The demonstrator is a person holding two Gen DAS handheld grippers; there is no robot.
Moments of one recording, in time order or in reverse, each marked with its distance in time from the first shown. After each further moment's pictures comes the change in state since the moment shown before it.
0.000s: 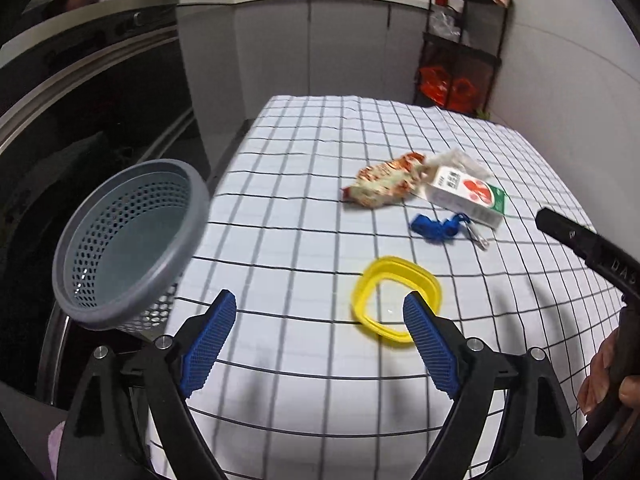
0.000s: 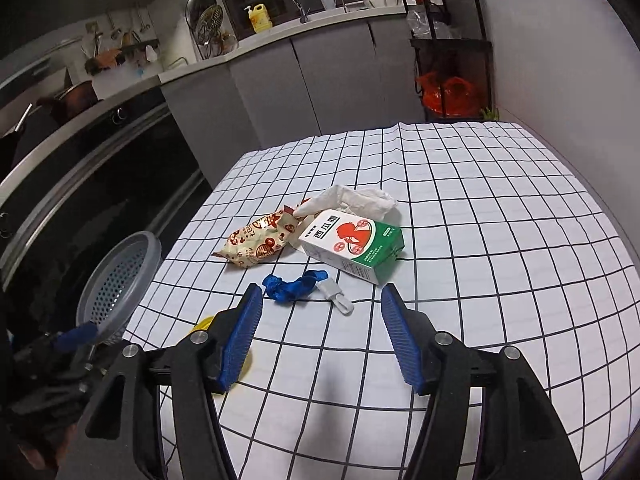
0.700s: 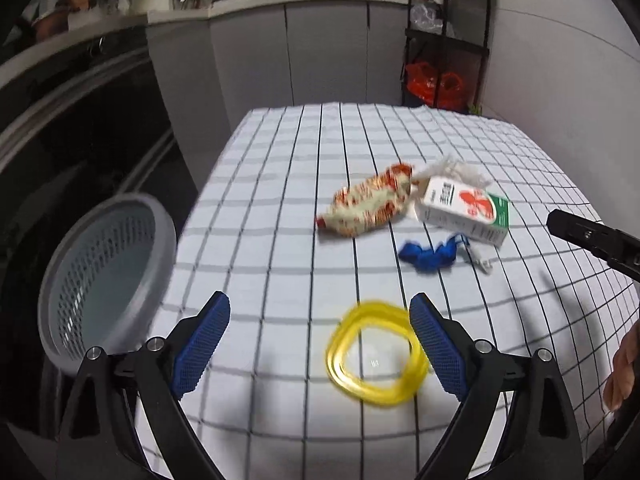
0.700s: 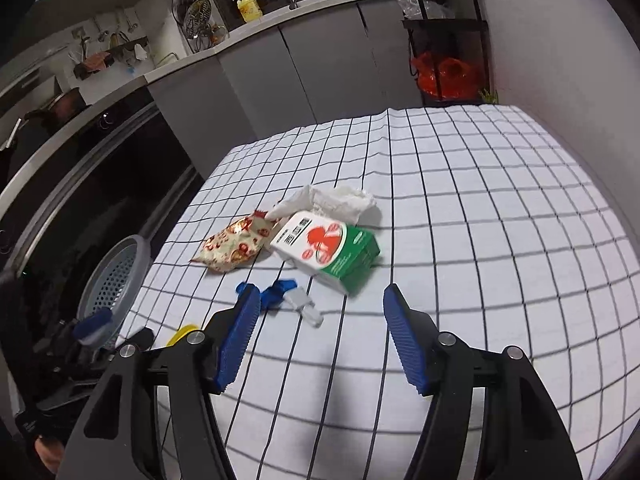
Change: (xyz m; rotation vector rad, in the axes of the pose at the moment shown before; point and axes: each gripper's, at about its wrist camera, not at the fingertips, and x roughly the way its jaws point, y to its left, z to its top) left arm 0.030 -0.021 0.037 0.093 -0.046 0.015; right arm 0.021 -0.027 0.025 0.031 0.071 -0.009
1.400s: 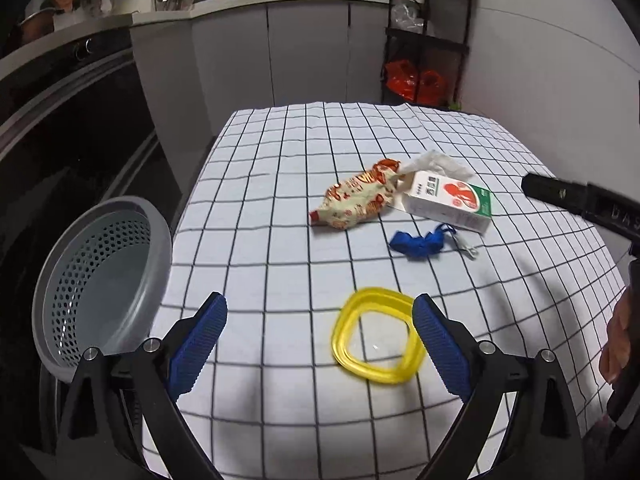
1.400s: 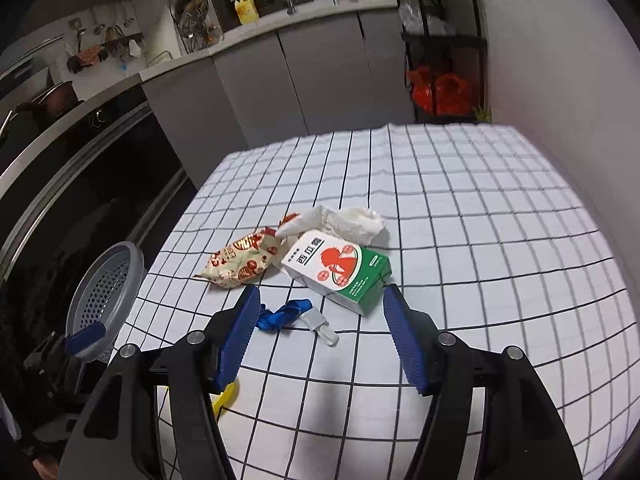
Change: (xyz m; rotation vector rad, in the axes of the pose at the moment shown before) left arm -0.011 0.010 -0.017 0.007 0.025 -0.093; right arm -0.012 0.030 0.006 -0.020 -0.041 -0.063
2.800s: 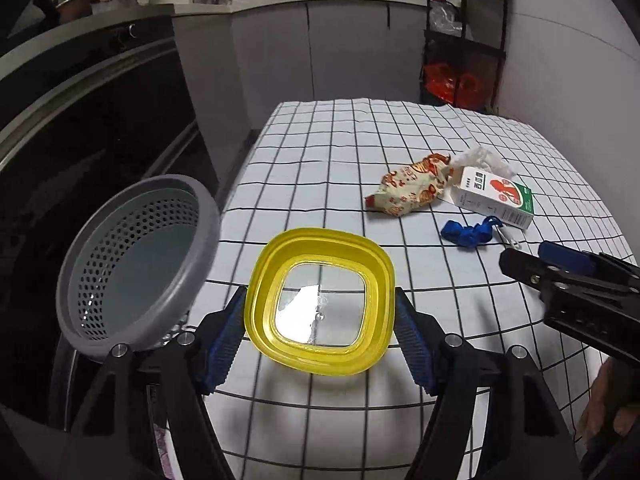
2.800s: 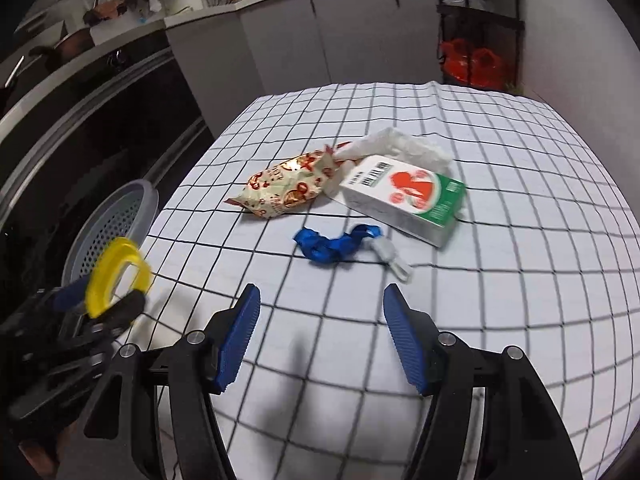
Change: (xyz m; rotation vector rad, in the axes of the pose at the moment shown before) left arm -0.006 0.030 -0.015 -0.055 -0.018 0.133; right arm 0.049 0.054 -0.044 -0.090 0.139 0.019
